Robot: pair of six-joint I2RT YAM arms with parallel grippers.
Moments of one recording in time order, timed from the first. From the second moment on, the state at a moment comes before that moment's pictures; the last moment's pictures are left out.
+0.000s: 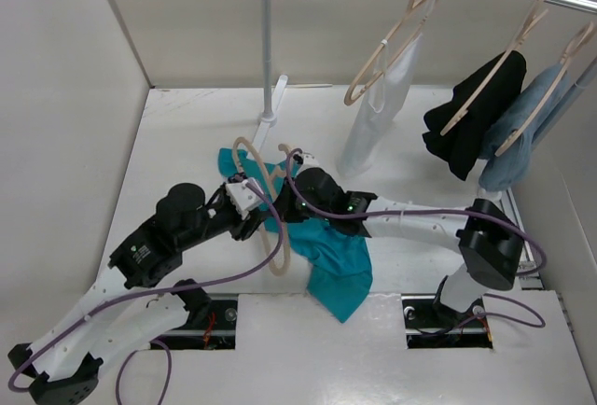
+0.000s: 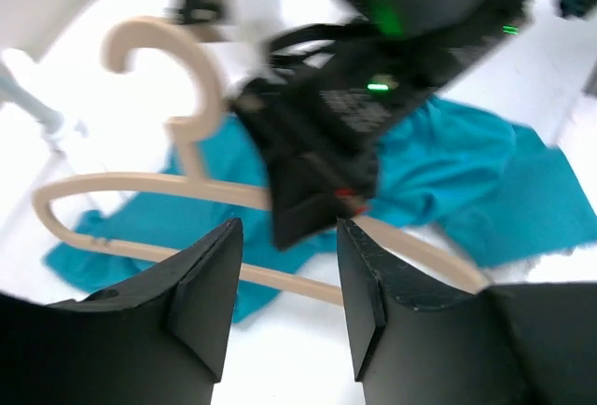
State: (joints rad) left arm -0.77 0.62 0.88 -0.60 0.18 0.23; right arm 1.05 1.63 1.09 0.01 0.08 0.93
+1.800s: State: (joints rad) left arm -0.73 1.40 0.68 -0.35 0.08 0.87; right arm 0.82 0.61 0.76 -0.93 -0.02 0.79
